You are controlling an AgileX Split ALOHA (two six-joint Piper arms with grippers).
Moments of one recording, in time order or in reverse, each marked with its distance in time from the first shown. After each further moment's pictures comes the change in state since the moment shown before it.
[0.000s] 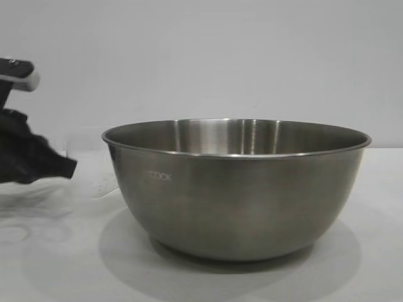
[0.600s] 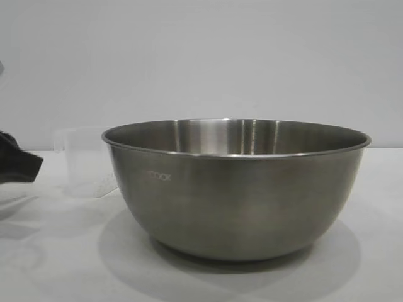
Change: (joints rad) left arm 0.000 -0.165 0.149 -0.006 0.000 -0.056; right arm 0.000 0.000 0.000 -0.001 0.000 0.000
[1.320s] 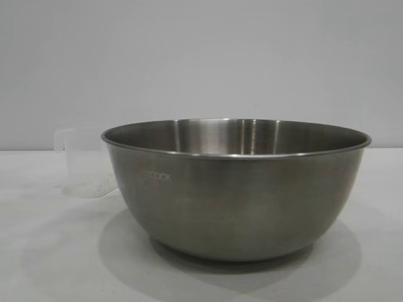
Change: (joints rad) left arm 0.255 -0.426 0.029 0.190 0.112 -0.193; right arm 0.000 0.000 0.000 -0.002 0.000 0.000
